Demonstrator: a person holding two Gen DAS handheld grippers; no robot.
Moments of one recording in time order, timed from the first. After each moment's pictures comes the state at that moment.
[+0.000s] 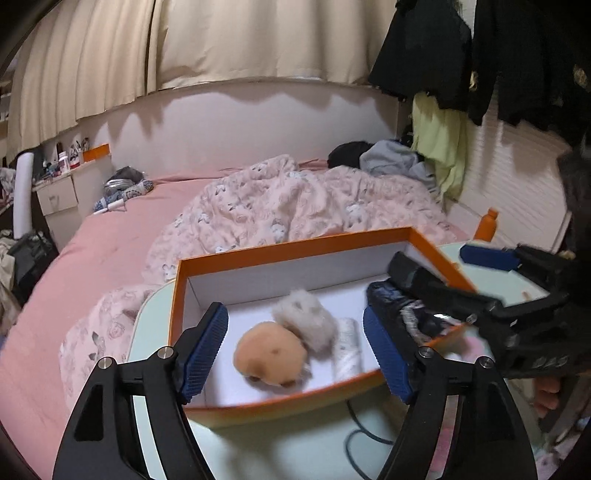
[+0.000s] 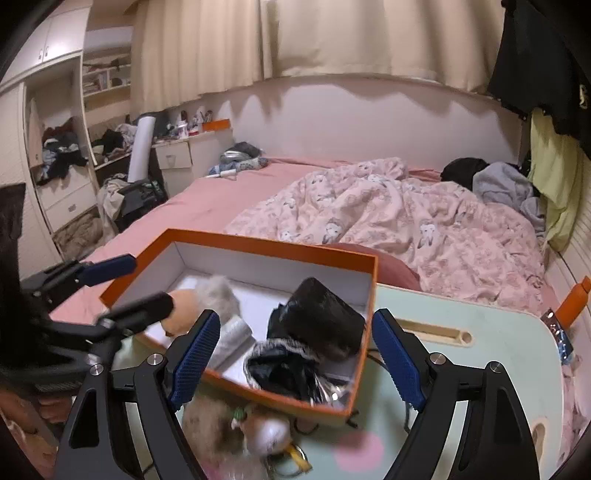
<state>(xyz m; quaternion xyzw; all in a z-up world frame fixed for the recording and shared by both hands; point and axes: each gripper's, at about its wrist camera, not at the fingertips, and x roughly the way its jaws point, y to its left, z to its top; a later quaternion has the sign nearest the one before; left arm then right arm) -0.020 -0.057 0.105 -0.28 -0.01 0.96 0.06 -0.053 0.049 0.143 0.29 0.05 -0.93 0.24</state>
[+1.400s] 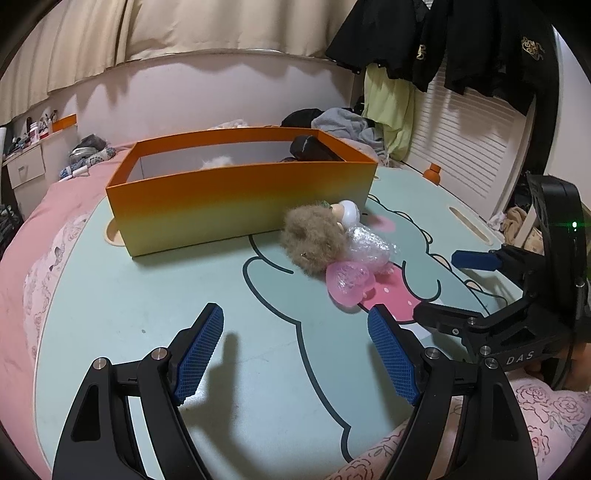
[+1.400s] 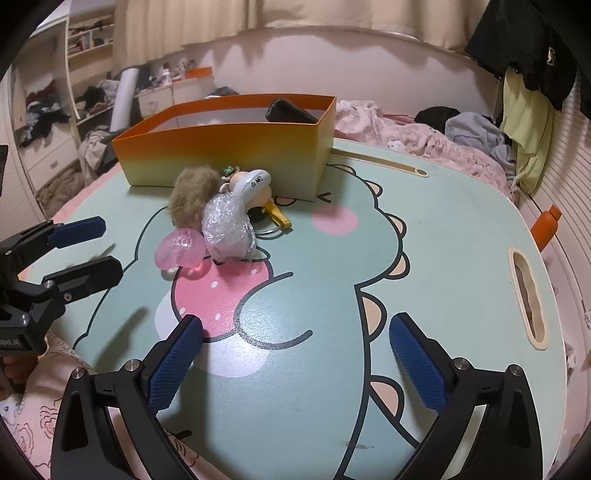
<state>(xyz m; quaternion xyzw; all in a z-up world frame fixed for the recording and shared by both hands) 0.080 -0.020 0.044 -0.33 -0.02 0.93 0.13 0.061 0.103 0.059 0.38 0.09 -0.90 0.18</state>
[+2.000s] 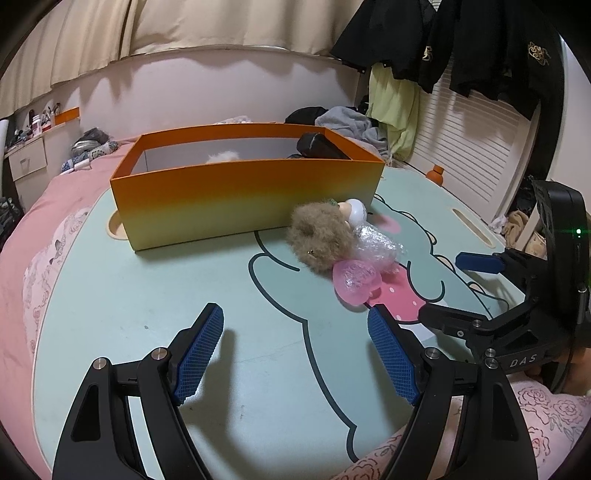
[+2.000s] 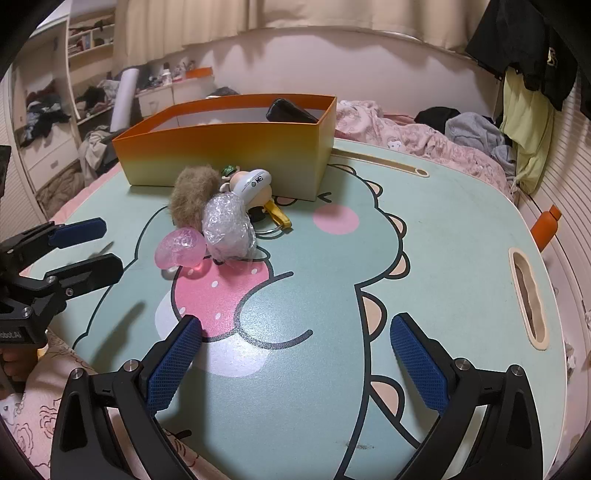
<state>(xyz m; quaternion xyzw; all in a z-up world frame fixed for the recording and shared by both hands) 0.079 -0.025 0.042 -0.34 -0.03 0.93 0.13 0.061 0.103 0.060 0.38 0.09 -0.90 0.18</state>
